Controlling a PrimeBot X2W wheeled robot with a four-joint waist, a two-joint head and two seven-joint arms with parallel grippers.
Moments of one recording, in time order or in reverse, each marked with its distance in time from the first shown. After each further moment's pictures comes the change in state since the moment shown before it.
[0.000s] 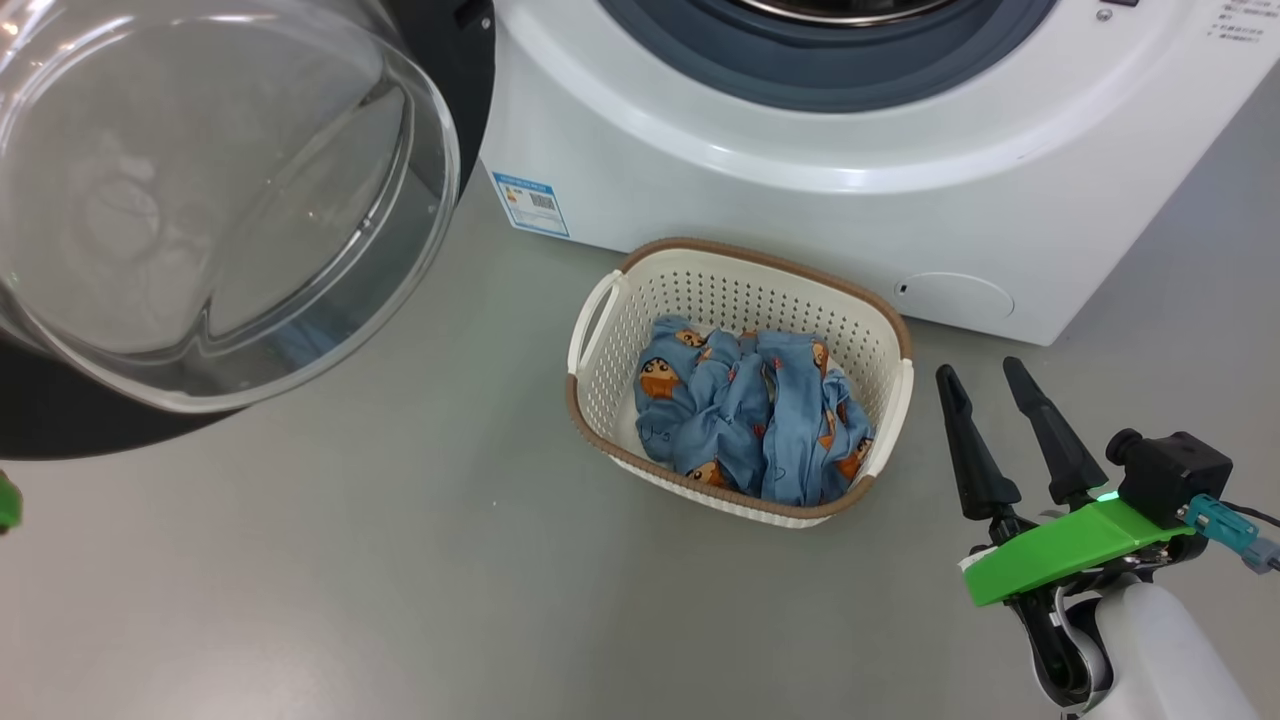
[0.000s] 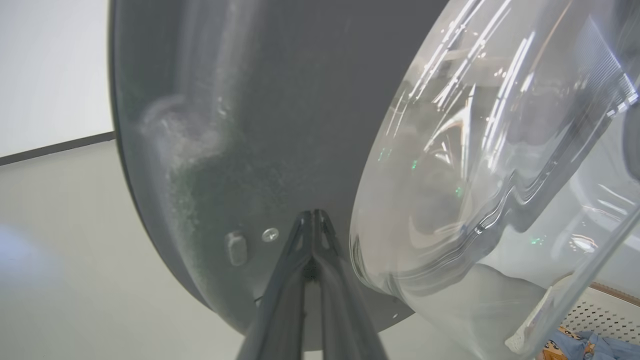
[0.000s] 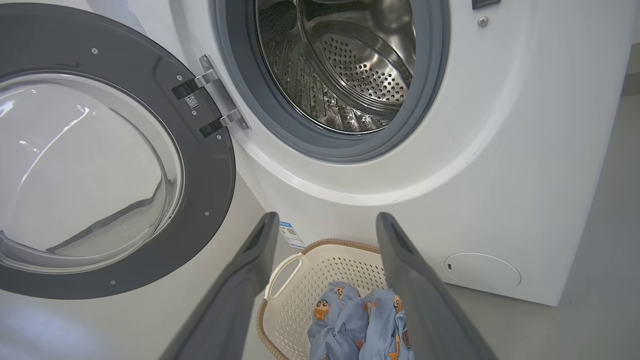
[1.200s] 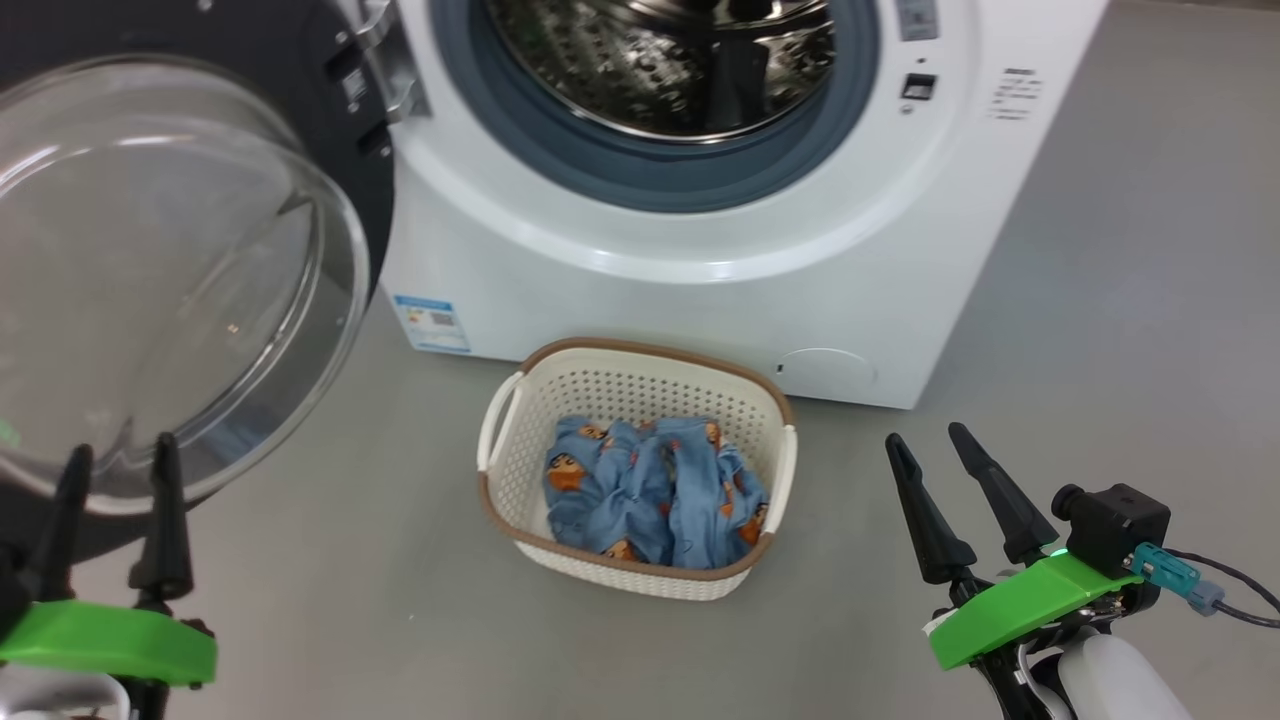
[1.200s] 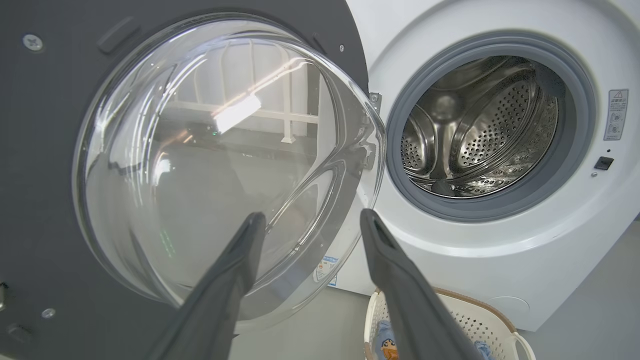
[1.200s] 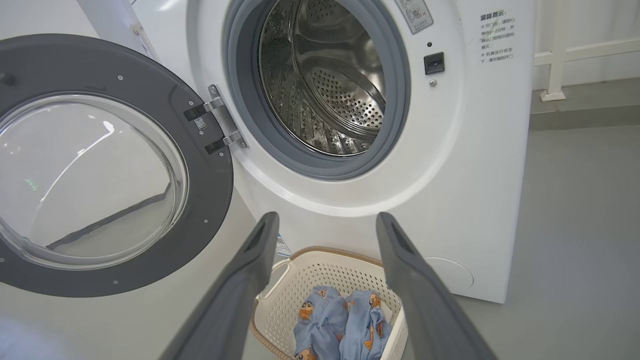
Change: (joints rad) left arm 0.514 -0.089 -0.037 -0.710 -0.049 0.146 -0.023; right arm 0.064 0.001 0.090 0.017 0.027 0.000 0.000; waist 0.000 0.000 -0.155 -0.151
